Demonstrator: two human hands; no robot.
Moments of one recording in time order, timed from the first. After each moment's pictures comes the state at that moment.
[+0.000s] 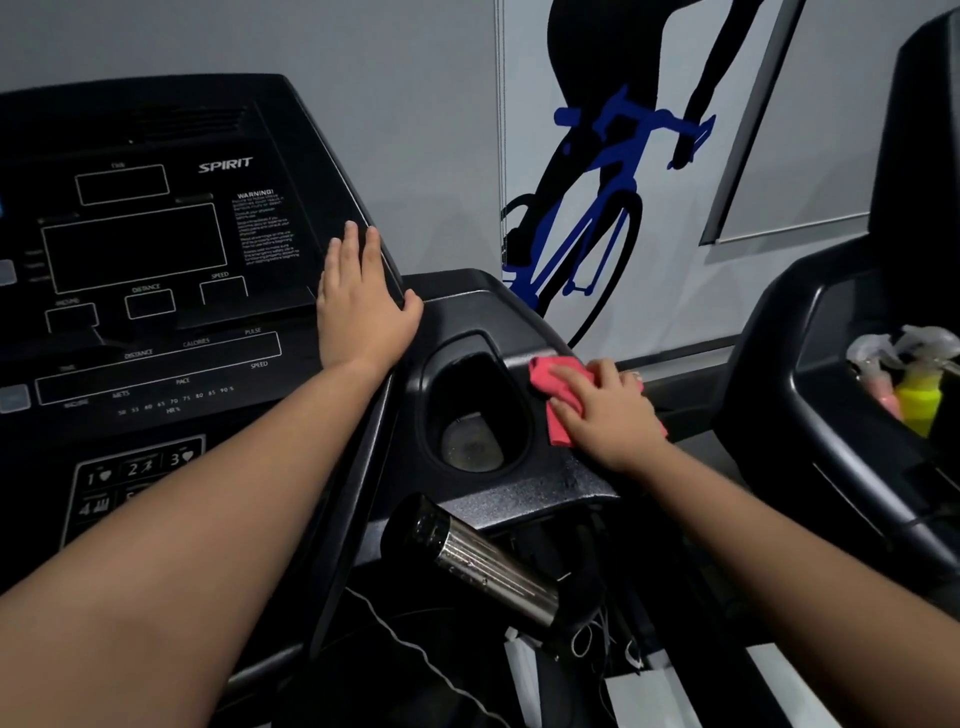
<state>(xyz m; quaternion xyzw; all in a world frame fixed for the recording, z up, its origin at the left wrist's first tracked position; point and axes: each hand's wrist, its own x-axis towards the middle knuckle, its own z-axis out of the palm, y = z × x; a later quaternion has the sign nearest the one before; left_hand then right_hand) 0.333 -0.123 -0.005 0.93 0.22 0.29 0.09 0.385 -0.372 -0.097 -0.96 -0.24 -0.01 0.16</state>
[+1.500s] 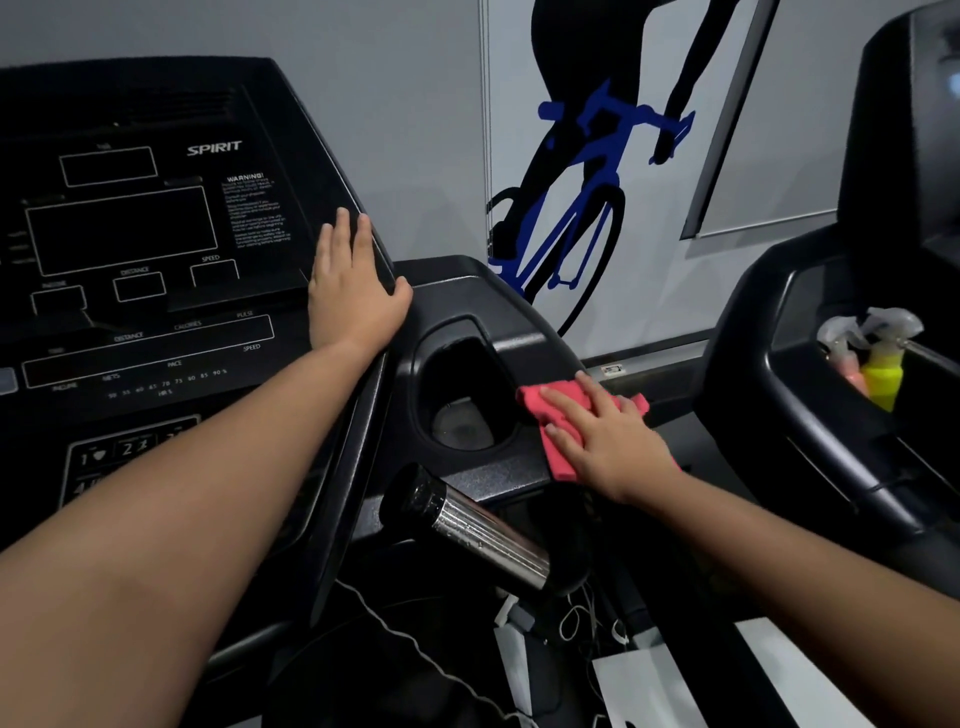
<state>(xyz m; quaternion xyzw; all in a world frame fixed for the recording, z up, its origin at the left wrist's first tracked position) 0.328 -0.123 -0.003 0.93 0.20 0.28 0.12 0.336 -0.398 -0.099 -0.96 -0.24 0.07 0.14</state>
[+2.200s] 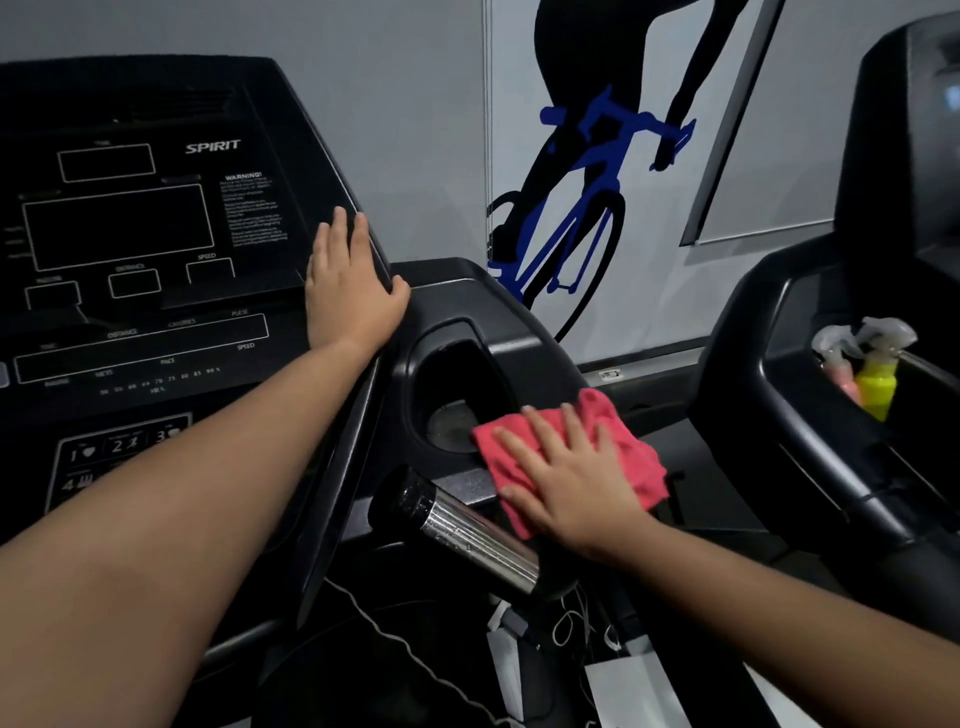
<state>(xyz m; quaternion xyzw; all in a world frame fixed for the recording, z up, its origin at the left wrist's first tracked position) 0.330 -0.125 -0.003 0.93 0.21 0.29 0.11 0.299 -0.379 -0.105 -0.93 -0.37 -0.04 -0.02</state>
